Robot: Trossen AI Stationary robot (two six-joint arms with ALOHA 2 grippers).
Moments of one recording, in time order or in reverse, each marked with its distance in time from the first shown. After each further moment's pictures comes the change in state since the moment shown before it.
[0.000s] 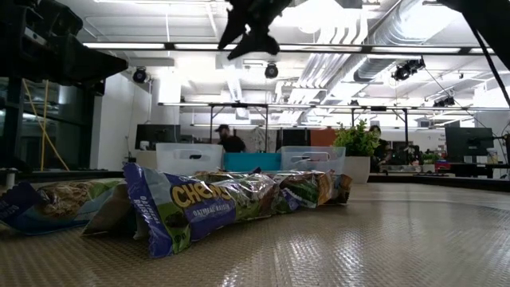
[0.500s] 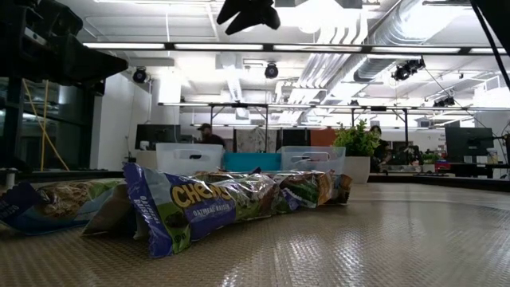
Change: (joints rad) left arm 0.000 0.000 0.000 0.000 0.000 0.000; right arm 0.134 -0.067 0.000 -0.046 0.129 -0.093
